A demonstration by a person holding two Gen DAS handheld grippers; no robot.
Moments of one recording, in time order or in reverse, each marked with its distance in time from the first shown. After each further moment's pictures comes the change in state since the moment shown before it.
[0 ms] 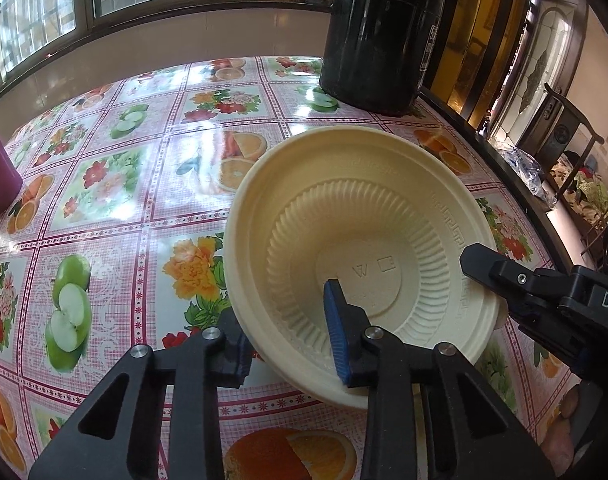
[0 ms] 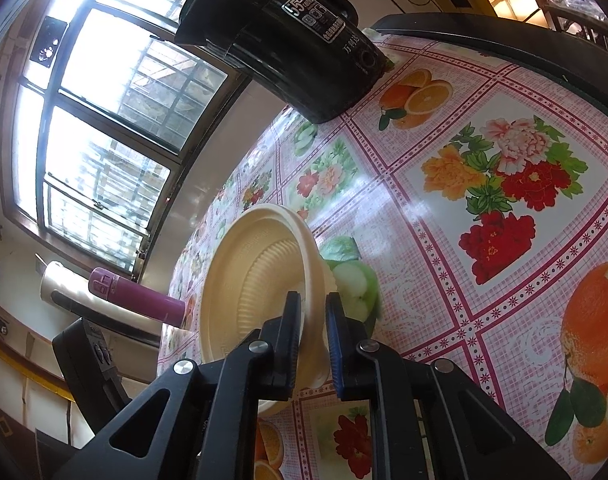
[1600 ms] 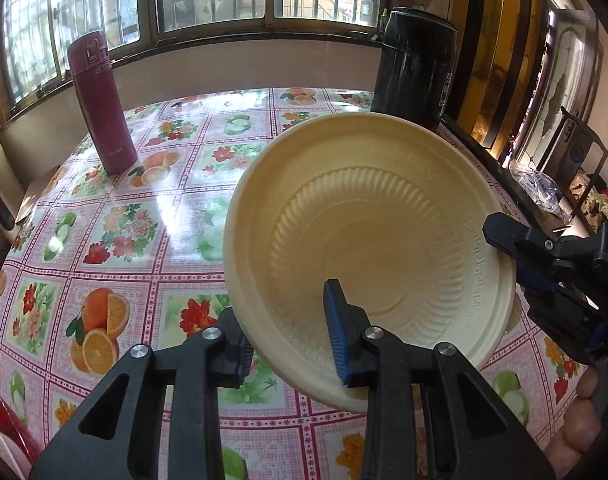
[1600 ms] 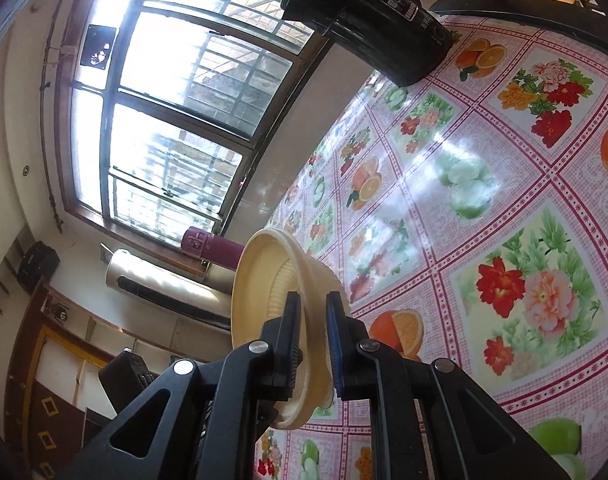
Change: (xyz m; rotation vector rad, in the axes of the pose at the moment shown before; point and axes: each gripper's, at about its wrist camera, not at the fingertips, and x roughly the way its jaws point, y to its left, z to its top) left arm -0.125 0.050 -0.072 -0.067 -0.102 0.138; right arm -0.057 0.061 -0.081 0.018 0.038 0.275
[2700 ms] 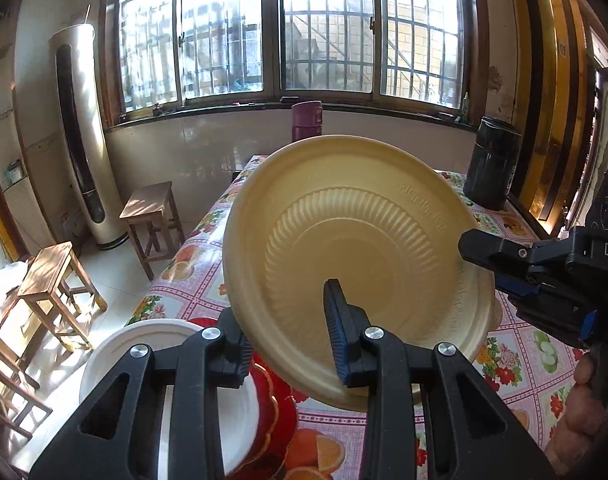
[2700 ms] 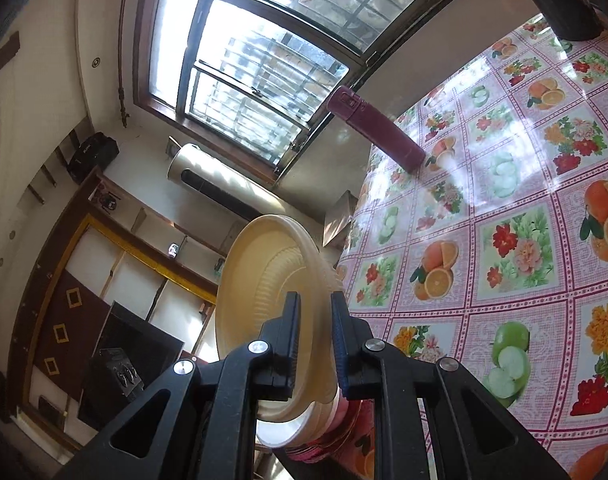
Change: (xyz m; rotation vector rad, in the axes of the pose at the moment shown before) left arm -0.174 0.152 -0.082 -0.157 -0.239 0.256; right arm 0.036 0.185 -0.164 -0.252 0.262 0.200
